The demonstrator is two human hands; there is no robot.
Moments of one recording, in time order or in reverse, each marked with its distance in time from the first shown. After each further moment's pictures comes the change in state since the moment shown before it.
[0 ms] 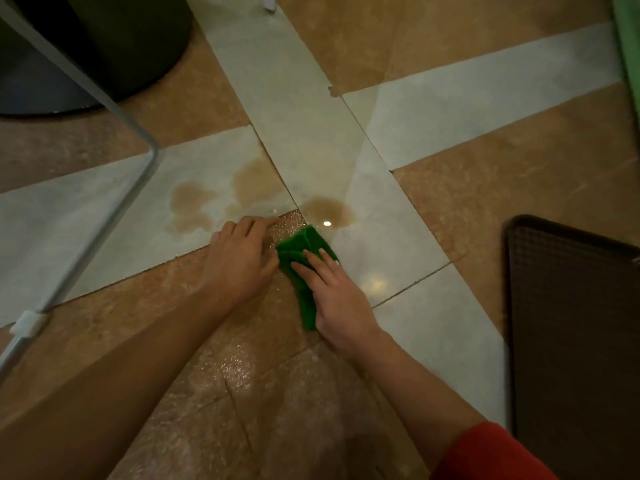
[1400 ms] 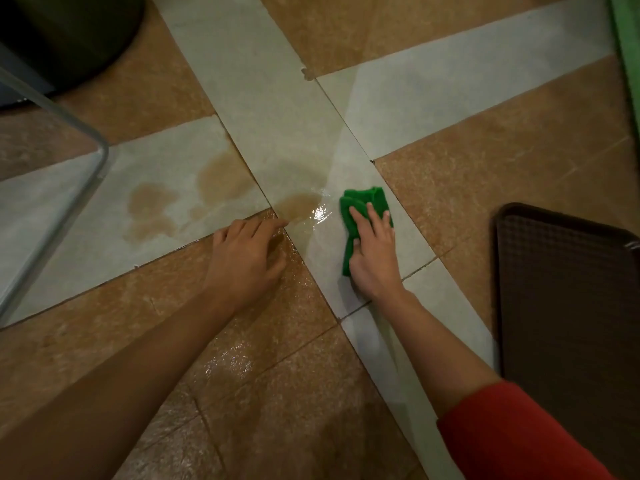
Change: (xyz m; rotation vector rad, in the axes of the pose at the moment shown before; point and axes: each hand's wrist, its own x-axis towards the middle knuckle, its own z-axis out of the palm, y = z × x) left_hand 0.019 0.027 0.026 -0.016 -0.029 0.092; right_hand 0.033 0.076 -0.038 0.129 0.229 0.450
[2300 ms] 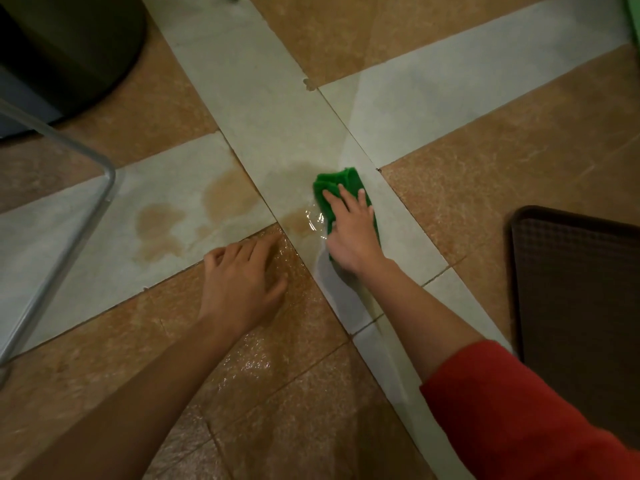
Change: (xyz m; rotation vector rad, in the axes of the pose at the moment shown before) left_hand -0.006 -0.007 -0.003 0.129 -0.013 -0.043; right_hand 0.051 -0.042 0.005 -0.066 -0.133 -0.068
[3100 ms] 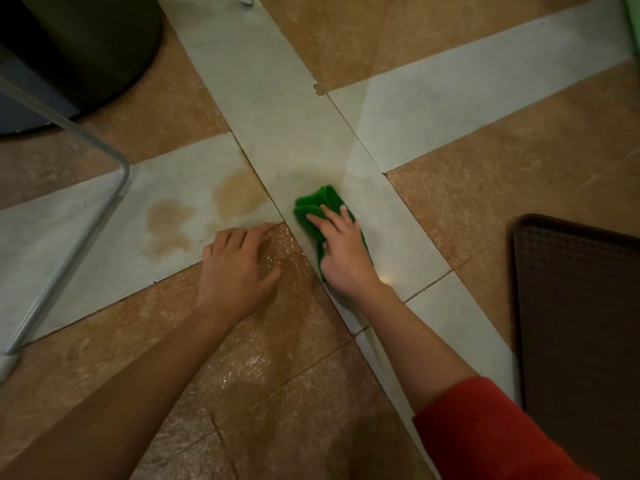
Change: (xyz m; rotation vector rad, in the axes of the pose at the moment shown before) left_hand 0.003 -0.009 -0.010 -0.107 0.055 -0.076; right_hand -0.027 -0.010 0.013 0.132 -0.022 -0.136
